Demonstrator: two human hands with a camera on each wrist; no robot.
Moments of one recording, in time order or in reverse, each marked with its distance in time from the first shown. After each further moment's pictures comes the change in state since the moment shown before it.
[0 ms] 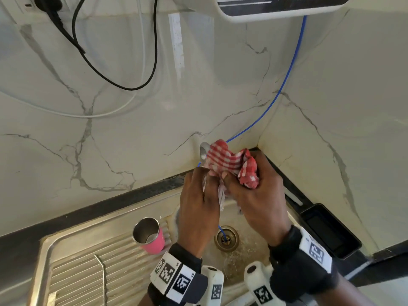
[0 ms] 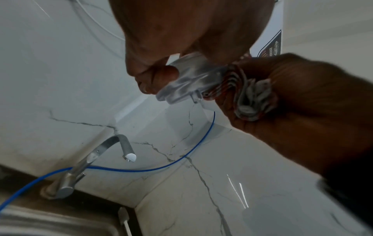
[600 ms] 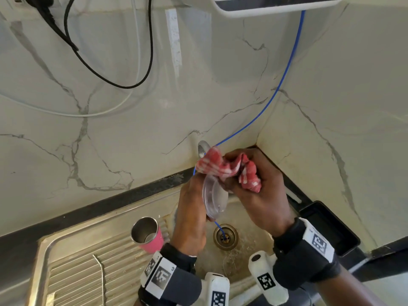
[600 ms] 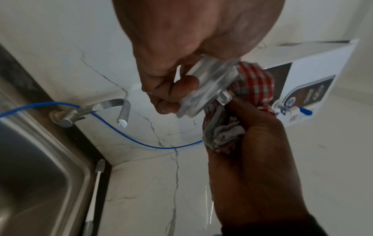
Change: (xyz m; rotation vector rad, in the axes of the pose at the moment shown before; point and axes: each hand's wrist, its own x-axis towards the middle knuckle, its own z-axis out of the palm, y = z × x) left_hand 0.001 0.006 -0.003 -0.552 -0.157 -0.453; right_hand 0.009 0.012 -0.009 0.101 -0.140 -0.154
